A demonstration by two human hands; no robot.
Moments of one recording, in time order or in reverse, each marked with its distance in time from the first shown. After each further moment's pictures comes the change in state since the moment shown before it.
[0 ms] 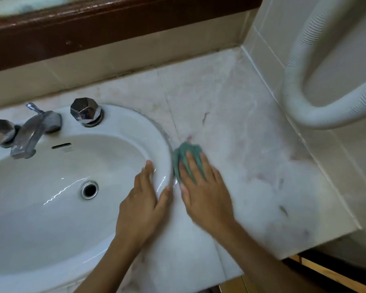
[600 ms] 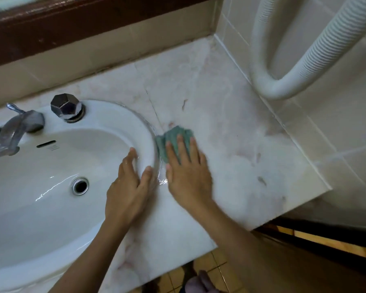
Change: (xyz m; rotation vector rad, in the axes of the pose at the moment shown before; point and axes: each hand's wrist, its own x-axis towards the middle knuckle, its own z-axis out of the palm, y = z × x) left_hand -0.016 0.011 0.013 -0.078 0.004 0.028; right_hand -0.030 -0.004 0.001 0.022 0.126 0.291
